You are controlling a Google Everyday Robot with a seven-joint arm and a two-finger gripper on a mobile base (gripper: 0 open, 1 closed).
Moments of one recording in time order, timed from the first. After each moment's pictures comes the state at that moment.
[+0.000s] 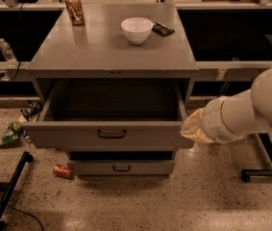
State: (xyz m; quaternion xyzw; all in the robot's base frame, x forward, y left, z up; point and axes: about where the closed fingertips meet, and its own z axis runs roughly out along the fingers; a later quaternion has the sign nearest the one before) arm 0.481 -0.146 0.793 -0.62 0.72 0.02 0.31
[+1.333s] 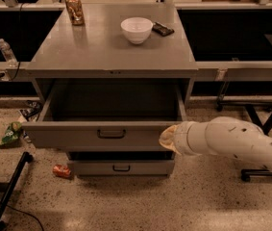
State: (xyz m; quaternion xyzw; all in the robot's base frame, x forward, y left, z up) arm 0.541 -0.104 0.673 -0.61 0.70 0.00 0.37
